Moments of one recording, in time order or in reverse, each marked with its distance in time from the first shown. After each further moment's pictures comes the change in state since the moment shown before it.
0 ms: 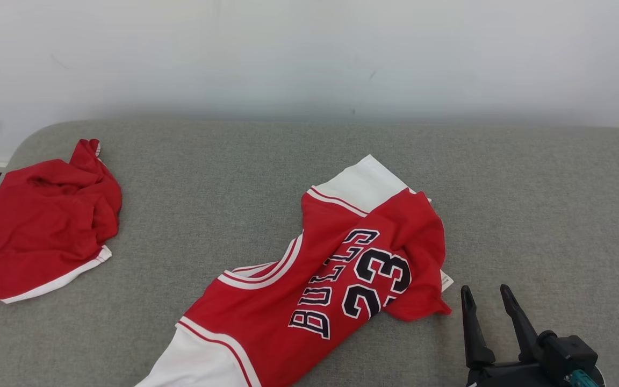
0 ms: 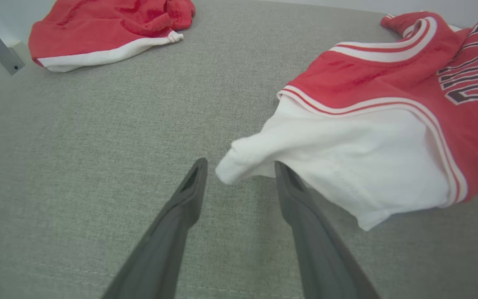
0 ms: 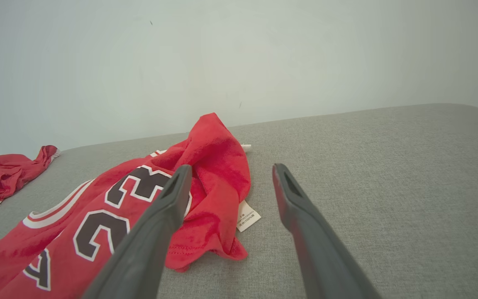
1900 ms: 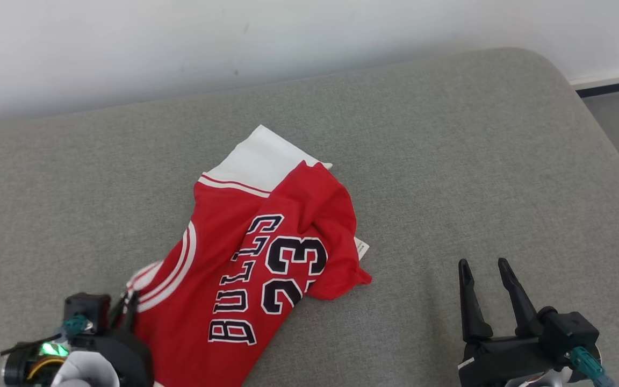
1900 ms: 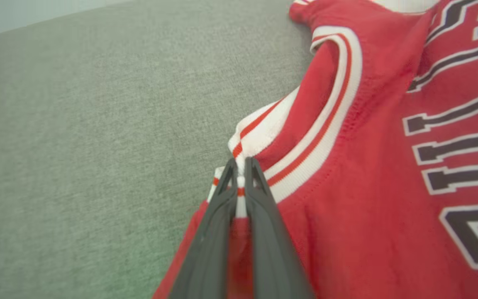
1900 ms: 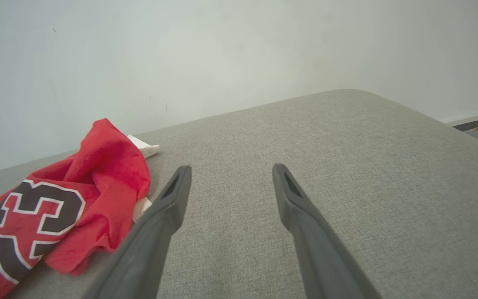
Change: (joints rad) left arm -0.397 0.102 -0.076 0.175 -0.008 -0.119 0.282; right arm -0.072 0.000 0.009 0.000 0.020 0.000 0.000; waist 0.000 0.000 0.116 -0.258
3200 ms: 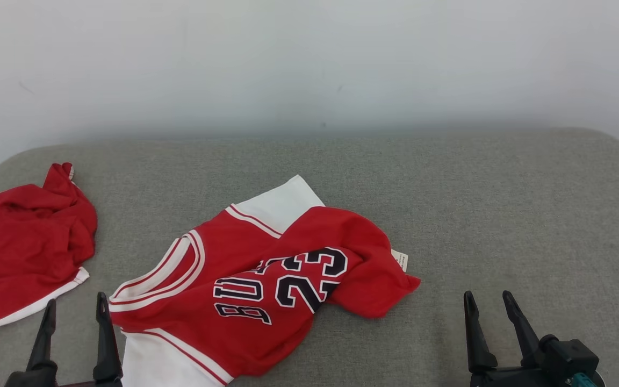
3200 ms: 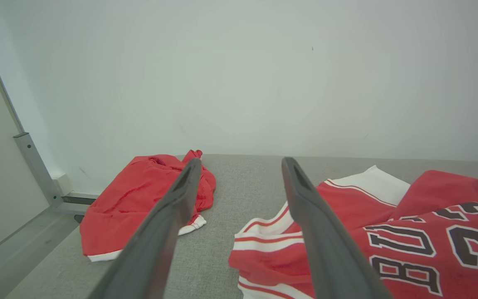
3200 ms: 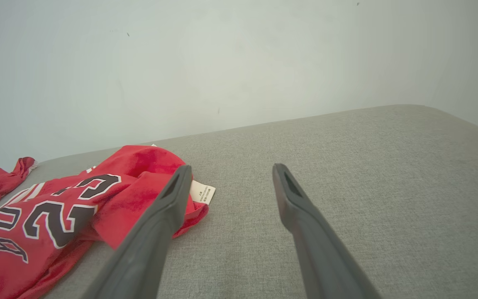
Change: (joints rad) left arm 0.322 -0.098 0.255 -0.442 0.131 0.162 -0.302; right arm 0.076 0.000 -0.018 0.021 -0.017 0.000 0.000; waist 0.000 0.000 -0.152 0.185
